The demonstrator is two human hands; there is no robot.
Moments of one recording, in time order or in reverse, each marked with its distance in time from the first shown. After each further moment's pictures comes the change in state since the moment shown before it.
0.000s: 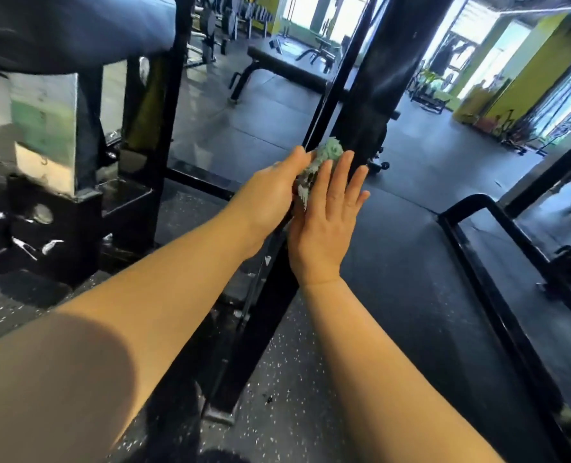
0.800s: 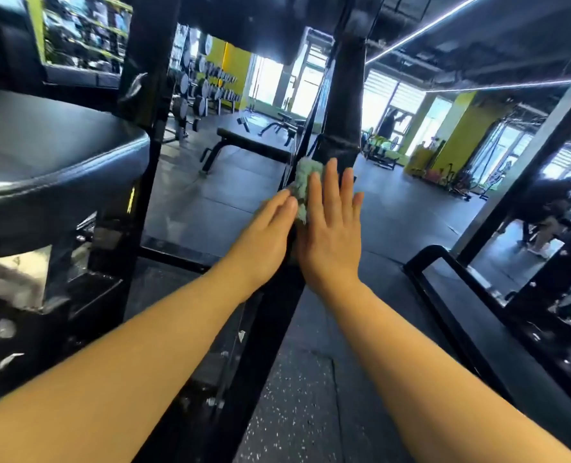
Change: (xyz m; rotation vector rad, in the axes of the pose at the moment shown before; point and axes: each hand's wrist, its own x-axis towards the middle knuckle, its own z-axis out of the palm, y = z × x) left_hand 0.032 0.071 0.023 0.102 -0.009 0.247; right_hand 0.130 0.019 -0.045 -0.132 -0.051 -0.224
